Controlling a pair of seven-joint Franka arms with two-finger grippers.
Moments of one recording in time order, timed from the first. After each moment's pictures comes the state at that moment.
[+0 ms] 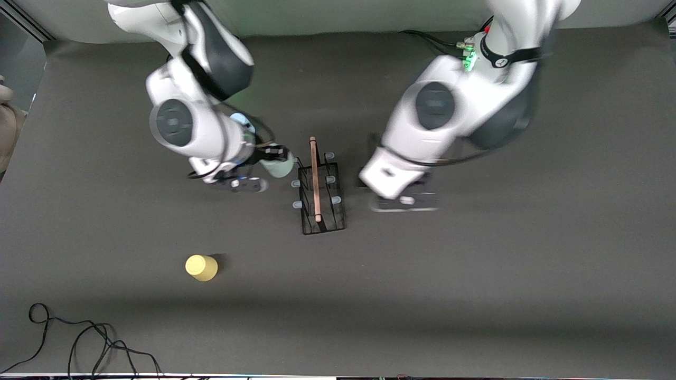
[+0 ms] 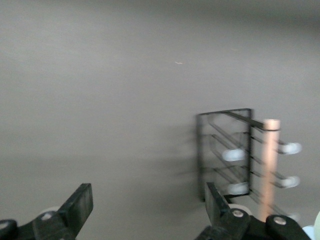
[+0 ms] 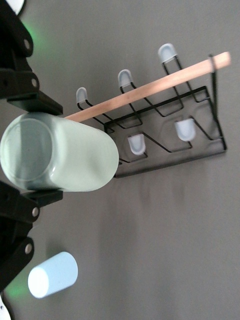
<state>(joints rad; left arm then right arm) -0.52 0.34 0.01 -1.48 -0.13 1.85 -0.52 0.50 0.26 0.05 -1.73 0.27 1.81 0.60</state>
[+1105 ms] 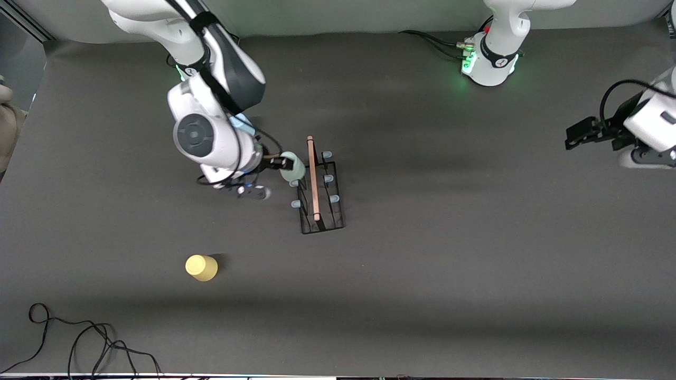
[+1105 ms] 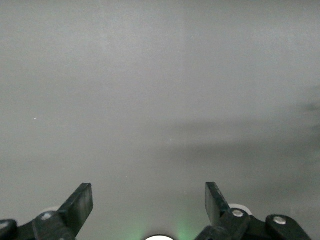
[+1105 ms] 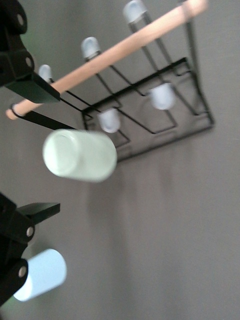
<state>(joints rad) -0.05 -0.05 0.02 -1.70 -0.01 1.56 0.00 0.46 0.28 0.01 -1.78 0.22 1.90 0.57</state>
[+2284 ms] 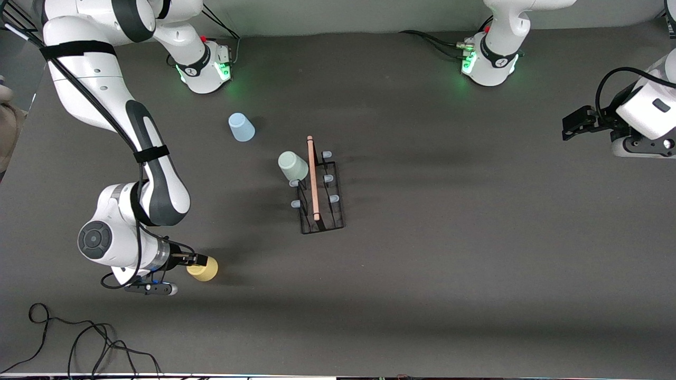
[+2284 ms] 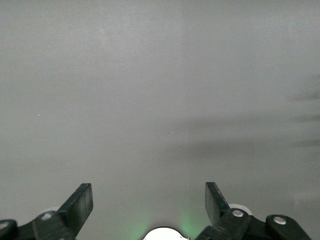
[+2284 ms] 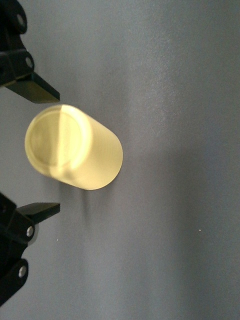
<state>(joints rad) -0.05 -0.06 -0.01 -1.69 0.01 1.53 0.00 0.13 0.70 -0.05 -1.51 0.10 2.20 0.15</state>
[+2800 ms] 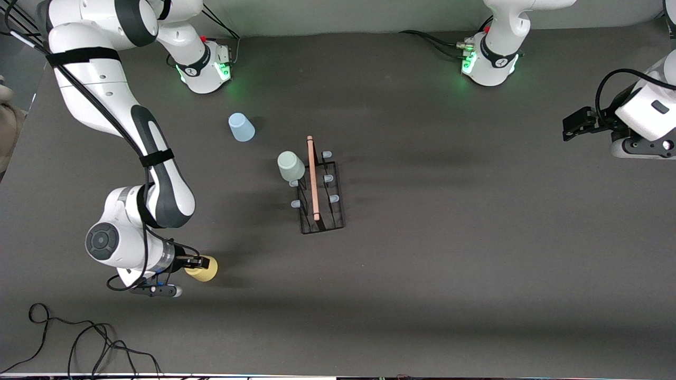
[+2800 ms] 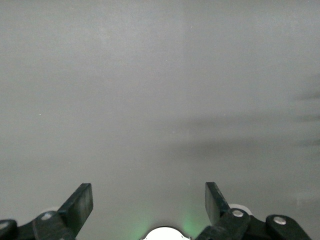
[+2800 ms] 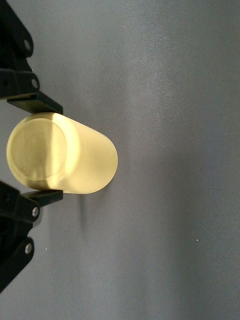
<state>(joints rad) -0.05 -0.05 -0.01 -1.69 0.01 1.53 0.00 0.14 0.73 -0.05 -1.50 0.10 2.23 0.15</state>
